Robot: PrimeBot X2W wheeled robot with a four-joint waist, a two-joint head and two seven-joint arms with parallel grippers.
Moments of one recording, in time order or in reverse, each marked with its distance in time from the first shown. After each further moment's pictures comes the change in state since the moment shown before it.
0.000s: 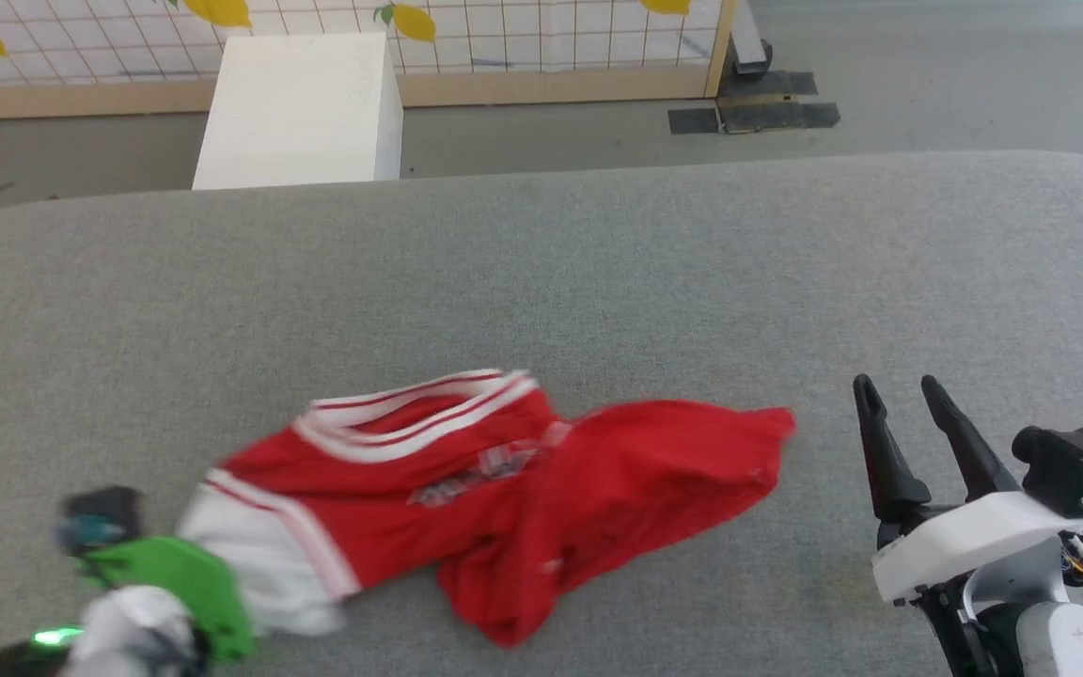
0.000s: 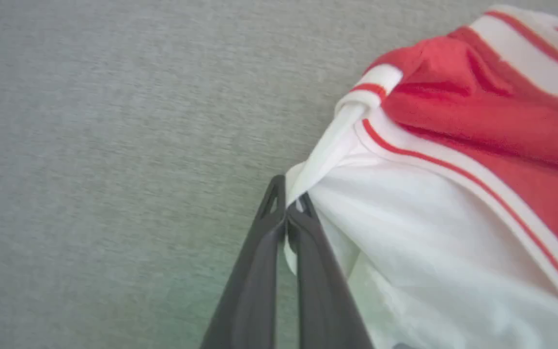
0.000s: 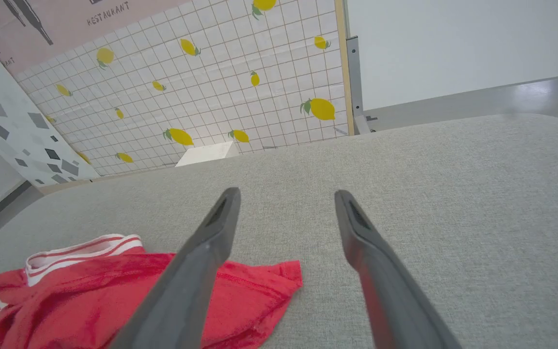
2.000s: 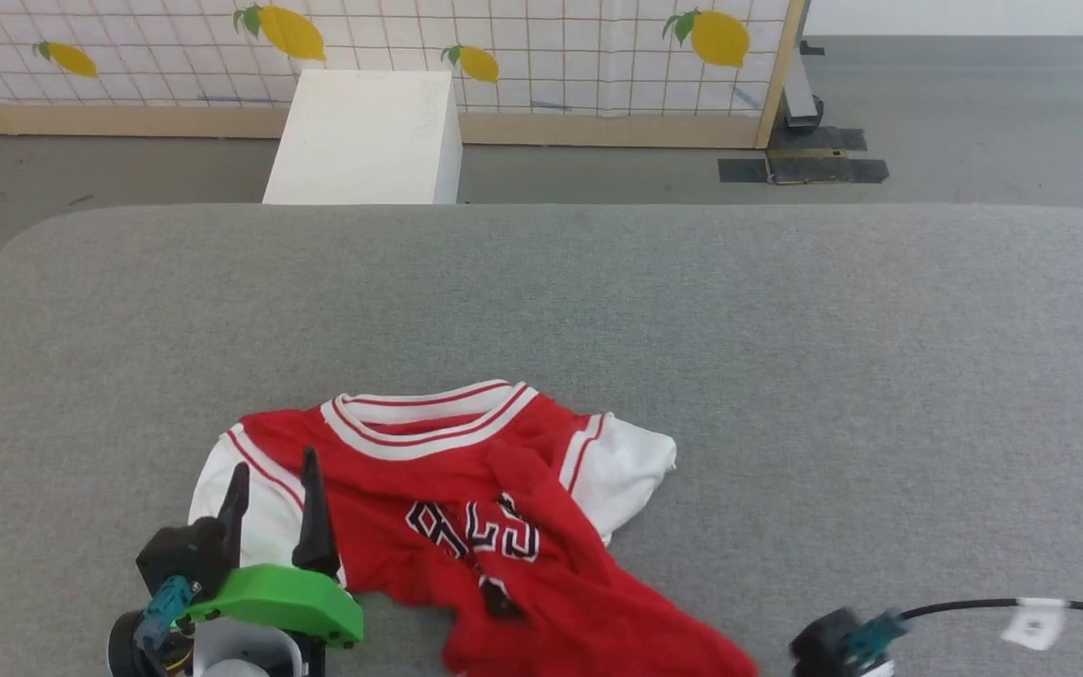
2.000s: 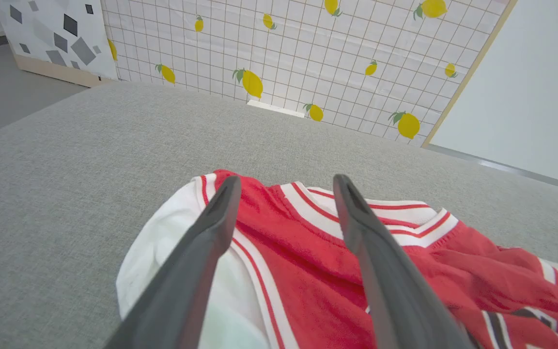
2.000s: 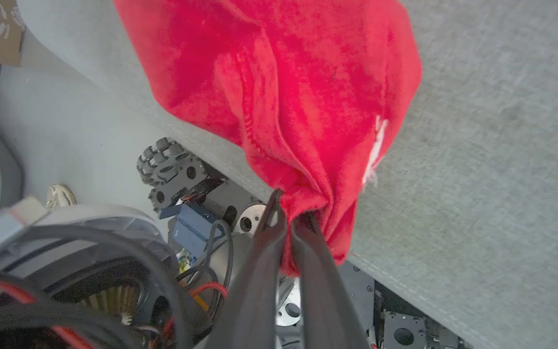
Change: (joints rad) left arm -0.021 -0.241 0.057 0.095 0.096 -0.190 -0.640; right arm 0.320 -0.155 0.332 -0.283 0.210 0.000 0.964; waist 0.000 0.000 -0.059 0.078
